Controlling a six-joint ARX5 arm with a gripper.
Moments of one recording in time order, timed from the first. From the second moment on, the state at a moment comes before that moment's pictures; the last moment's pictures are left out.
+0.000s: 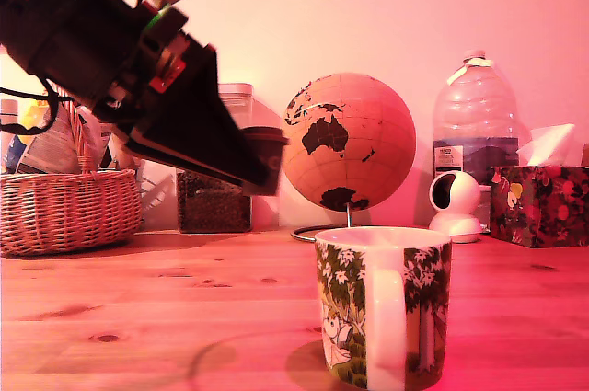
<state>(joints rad) -0.76 1.28 0.66 -0.07 0.33 0.15</state>
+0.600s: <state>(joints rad) -0.87 1.32 0.77 -0.12 0.33 0.06</state>
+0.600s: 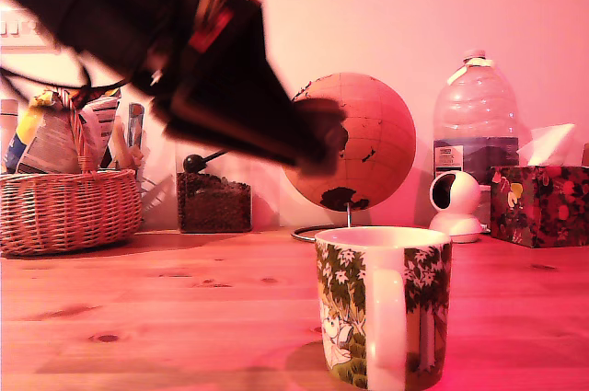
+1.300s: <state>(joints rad) -0.93 1.64 1.14 -0.49 0.27 0.11</state>
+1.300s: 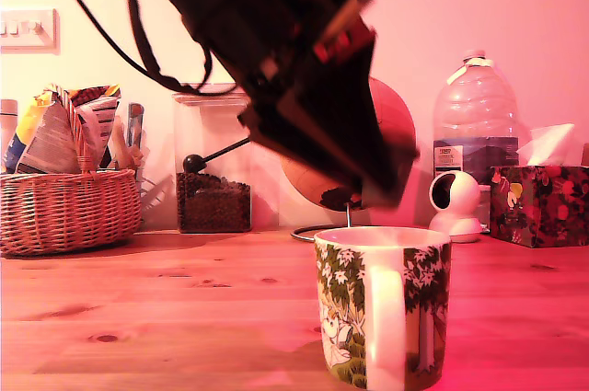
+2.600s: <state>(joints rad) -0.96 1.65 1.14 -0.51 0.19 0.14</state>
